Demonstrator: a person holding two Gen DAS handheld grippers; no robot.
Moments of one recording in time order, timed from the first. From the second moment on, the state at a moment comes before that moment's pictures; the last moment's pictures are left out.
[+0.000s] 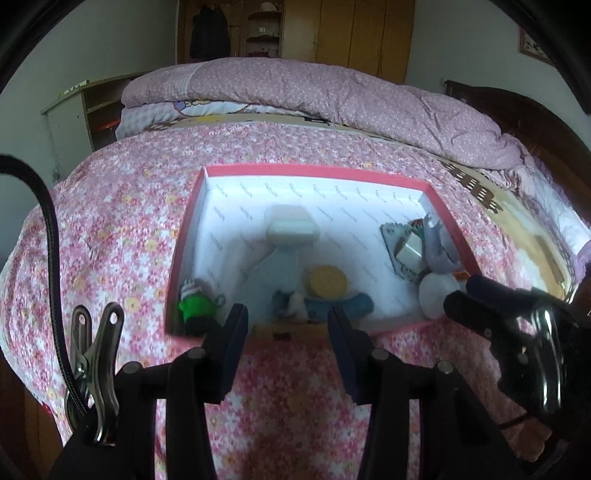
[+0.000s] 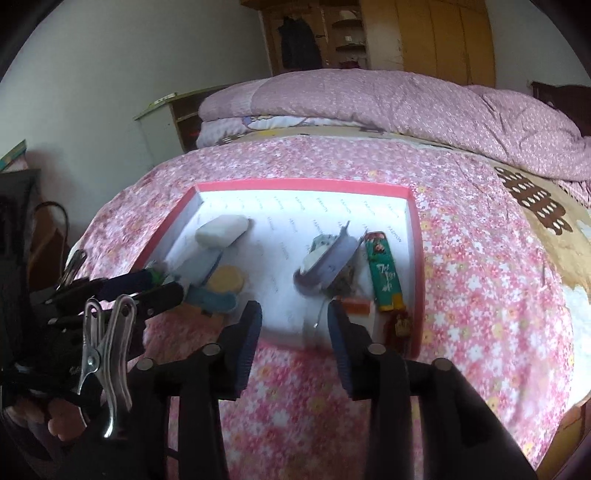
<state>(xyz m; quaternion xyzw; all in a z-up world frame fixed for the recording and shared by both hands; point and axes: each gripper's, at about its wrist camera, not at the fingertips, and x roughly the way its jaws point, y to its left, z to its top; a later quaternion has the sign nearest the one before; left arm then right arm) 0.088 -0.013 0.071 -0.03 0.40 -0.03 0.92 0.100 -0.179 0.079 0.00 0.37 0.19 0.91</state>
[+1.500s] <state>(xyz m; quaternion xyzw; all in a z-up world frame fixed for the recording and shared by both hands) 0.036 -0.015 0.029 -0.03 0.47 -0.02 0.88 0.040 -0.196 0.026 0.02 0.46 0.08 0.88</state>
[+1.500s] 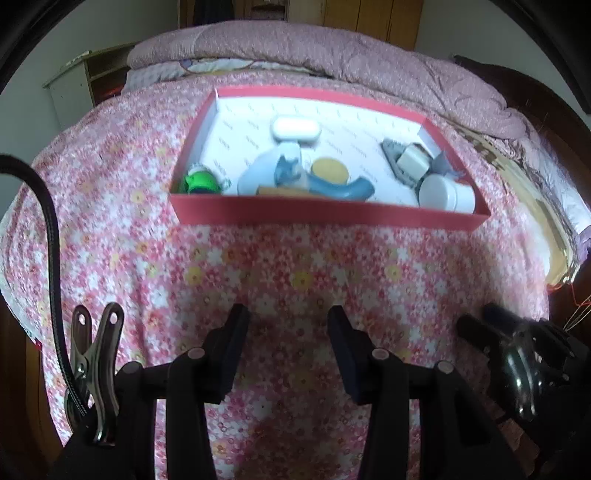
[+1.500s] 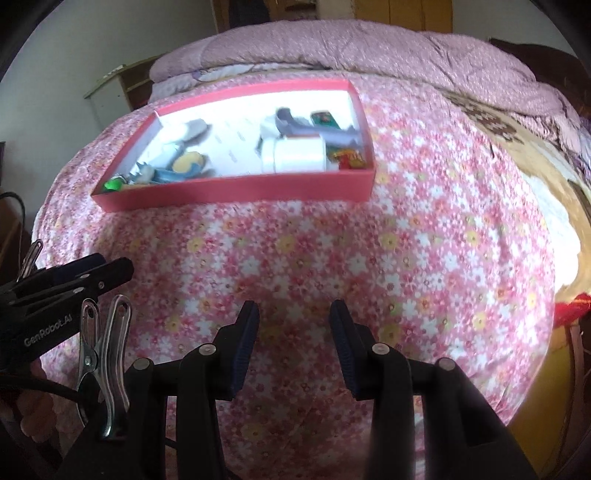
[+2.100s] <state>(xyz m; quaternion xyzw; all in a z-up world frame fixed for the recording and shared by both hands) 0.036 -0.031 0.022 0.01 0.46 -0.02 0.89 0.039 -0.192 0.022 0.01 0.45 0.09 0.89</state>
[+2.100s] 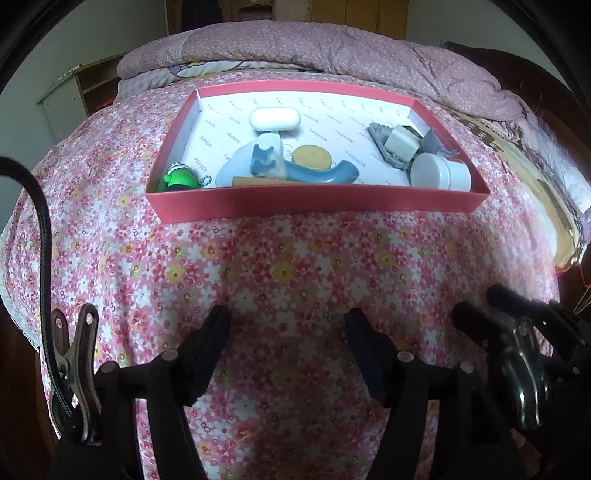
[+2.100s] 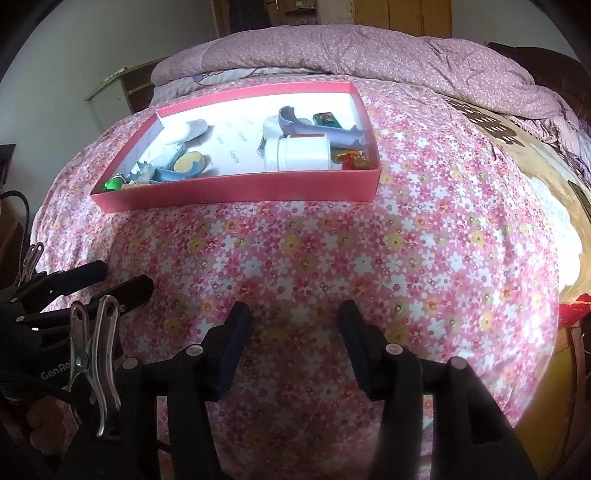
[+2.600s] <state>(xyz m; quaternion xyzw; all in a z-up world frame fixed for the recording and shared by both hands) 0.037 -0.036 0.020 0.01 0.47 -0.01 0.88 0.040 -0.192 0.022 0.02 0.45 0.09 0.89</state>
